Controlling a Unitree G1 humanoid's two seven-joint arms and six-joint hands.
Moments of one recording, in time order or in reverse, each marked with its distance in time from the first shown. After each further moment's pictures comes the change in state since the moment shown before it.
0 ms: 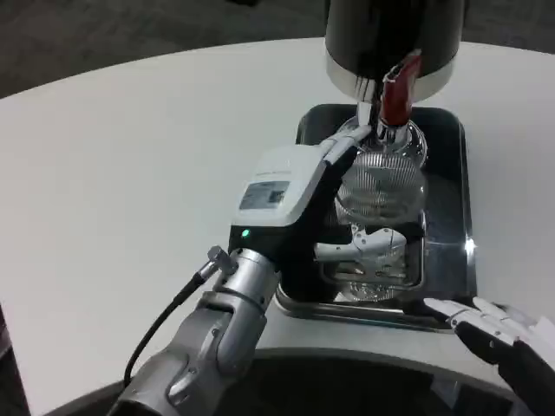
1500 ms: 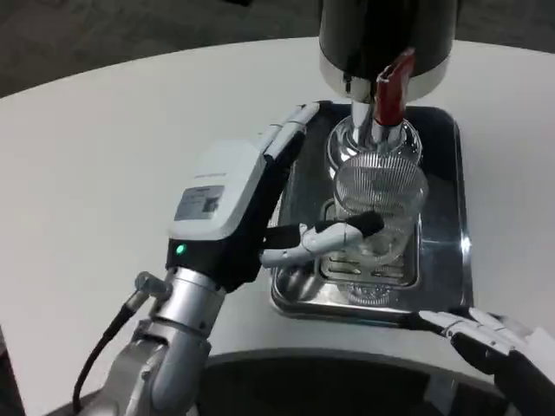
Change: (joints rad) left arm 0.296 0.109 0.152 -0.499 -0.023 0.039 -0.074; right arm 0.025 0.001 0.016 -0.008 -0.009 0.000 0.001
